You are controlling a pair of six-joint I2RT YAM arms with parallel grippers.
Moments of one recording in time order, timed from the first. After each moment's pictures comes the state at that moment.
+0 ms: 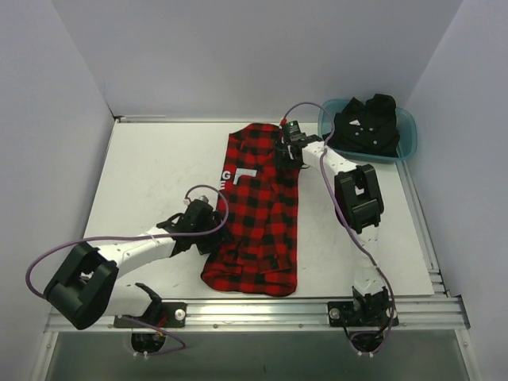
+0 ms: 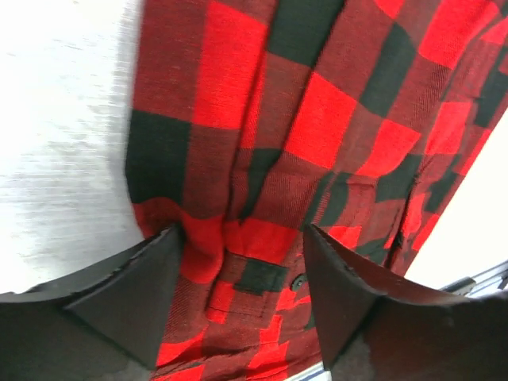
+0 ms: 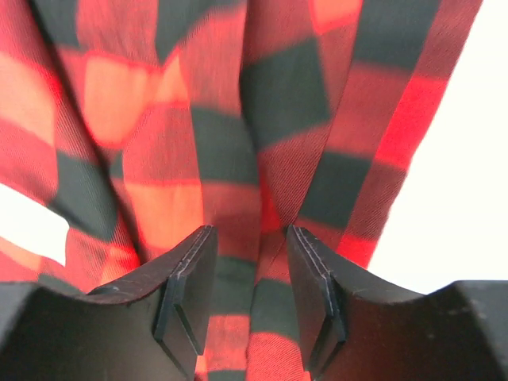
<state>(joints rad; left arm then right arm) -0.63 1.31 0.55 -0.20 0.06 -1.01 0.40 2.22 1.71 -0.48 0.06 0.29</state>
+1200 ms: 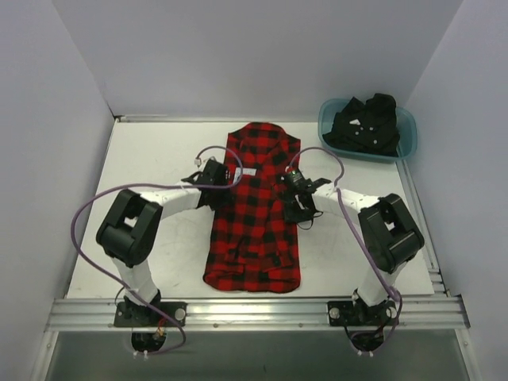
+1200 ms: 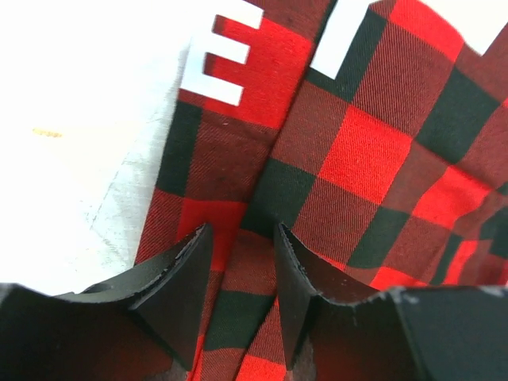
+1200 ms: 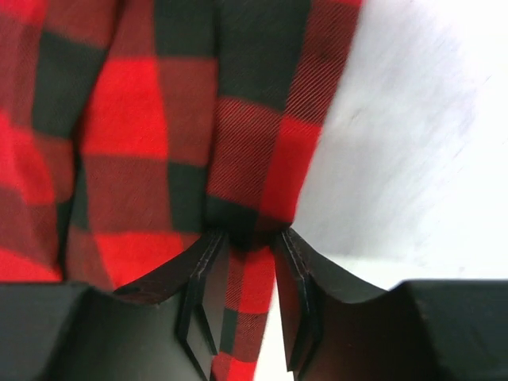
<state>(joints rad) -0.52 1.82 1.09 -0.24 -0.11 -0.81 0.56 1.72 0.99 -0.47 0.11 0.43</state>
